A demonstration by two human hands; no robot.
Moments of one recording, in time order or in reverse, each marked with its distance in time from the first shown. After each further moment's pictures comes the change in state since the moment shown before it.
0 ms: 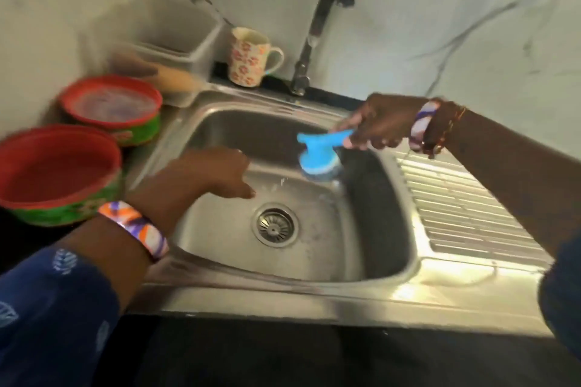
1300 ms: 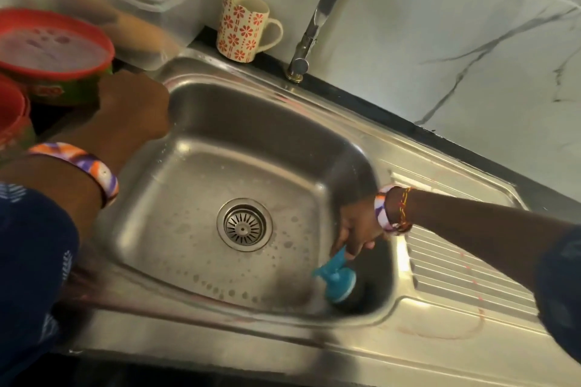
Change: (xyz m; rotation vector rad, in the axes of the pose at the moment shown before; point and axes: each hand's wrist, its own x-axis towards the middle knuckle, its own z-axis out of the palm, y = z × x) left_hand 0.063 -0.050 0.012 0.237 0.321 -0.531; right_hand 0.028 0.097 0.068 -0.610 -0.759 0.163
